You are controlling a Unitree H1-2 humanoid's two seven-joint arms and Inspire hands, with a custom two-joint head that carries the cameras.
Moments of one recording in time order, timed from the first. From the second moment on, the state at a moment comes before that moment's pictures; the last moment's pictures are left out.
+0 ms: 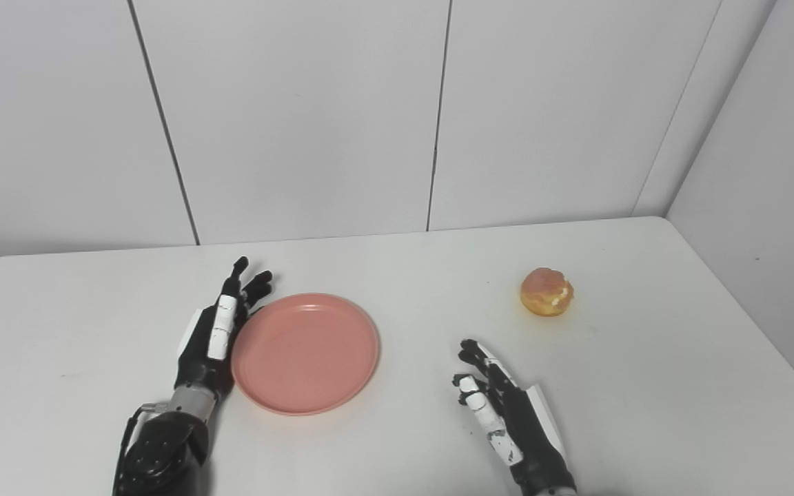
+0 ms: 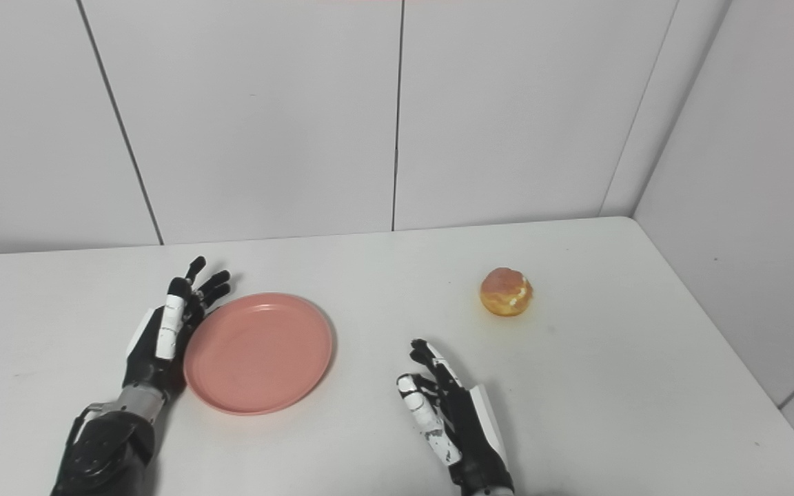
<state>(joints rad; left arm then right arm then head) -0.48 0.13 0.03 0.48 -0.14 -0.08 -0.19 0.04 0.03 0.20 -0.20 -0.26 0.18 -0.06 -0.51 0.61</state>
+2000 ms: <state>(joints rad) -0.54 0.09 0.02 0.58 -0.14 -0.13 -0.21 -0.31 -0.42 0.10 -0.56 -0.82 0.36 0.46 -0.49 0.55</state>
